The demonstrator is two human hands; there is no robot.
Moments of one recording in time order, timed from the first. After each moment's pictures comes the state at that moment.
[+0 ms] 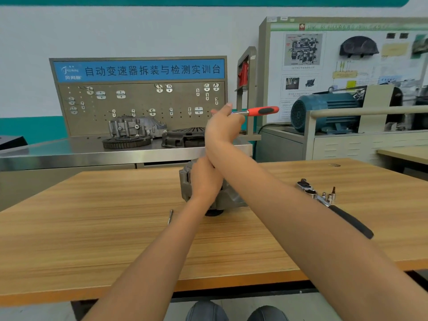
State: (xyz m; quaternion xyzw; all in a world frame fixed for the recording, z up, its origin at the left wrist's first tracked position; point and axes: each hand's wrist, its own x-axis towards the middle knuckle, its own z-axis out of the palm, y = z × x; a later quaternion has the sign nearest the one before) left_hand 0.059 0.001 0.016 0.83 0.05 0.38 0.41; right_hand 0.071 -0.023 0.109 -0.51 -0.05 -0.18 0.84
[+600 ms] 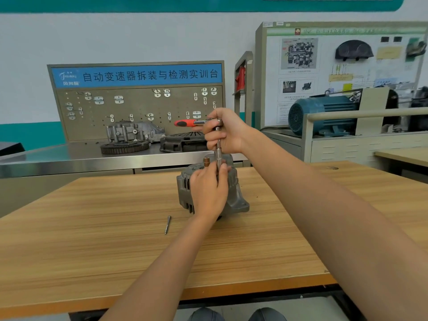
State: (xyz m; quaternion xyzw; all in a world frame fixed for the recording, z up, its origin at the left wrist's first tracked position) left_hand 0.063 -0.007 -0.010 0.81 -0.04 0.48 0.34; right_hand 0.095 -0.073 0.125 -0.53 -0.24 0.30 0.76
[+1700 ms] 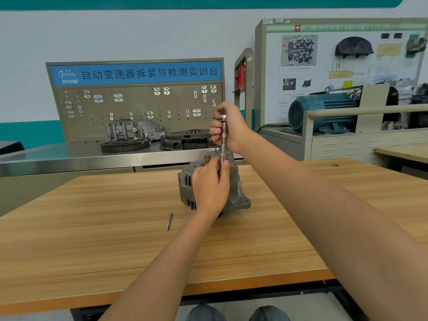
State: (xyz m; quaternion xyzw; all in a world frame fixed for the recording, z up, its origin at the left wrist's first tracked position) left_hand 0.057 -0.009 -0.005 0.82 -0.04 0.43 0.38; right_hand 0.098 -0.067 0.115 -0.55 -0.21 0.09 0.80
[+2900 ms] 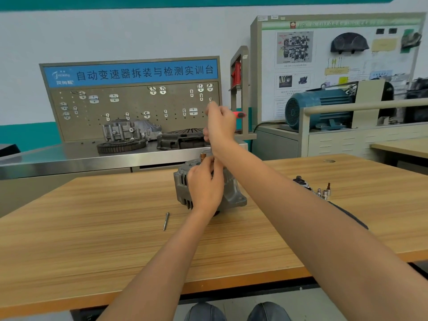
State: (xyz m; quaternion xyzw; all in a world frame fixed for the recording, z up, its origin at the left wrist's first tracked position) left_hand 0.054 -0.012 -0.002 0.78 -0.02 0.44 0.44; right_hand 0.081 -0.044 0.104 -0.56 -0.16 -0.14 0.80
